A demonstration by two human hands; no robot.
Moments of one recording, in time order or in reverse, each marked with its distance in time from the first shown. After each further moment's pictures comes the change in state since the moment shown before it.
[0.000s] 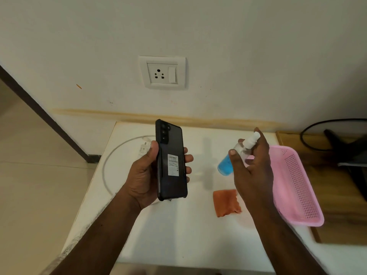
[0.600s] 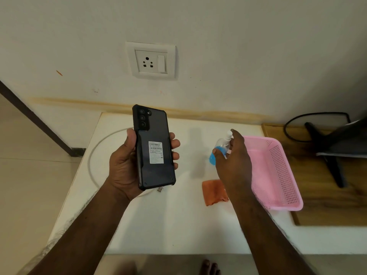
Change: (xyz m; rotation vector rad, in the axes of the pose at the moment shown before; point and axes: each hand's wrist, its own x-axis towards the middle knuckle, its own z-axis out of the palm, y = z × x) left_hand -0.004 0.004 0.001 -0.077 -0.131 0.094; right_hand 0.007 0.025 0.022 -0.195 -0.019 0.099
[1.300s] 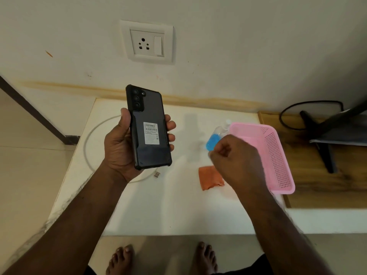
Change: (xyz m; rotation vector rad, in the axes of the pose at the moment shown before) left_hand 0.000 0.004 0.002 0.043 0.037 0.034; right_hand -0.037 -0.035 -0.054 -0.308 -0.194 -0.099
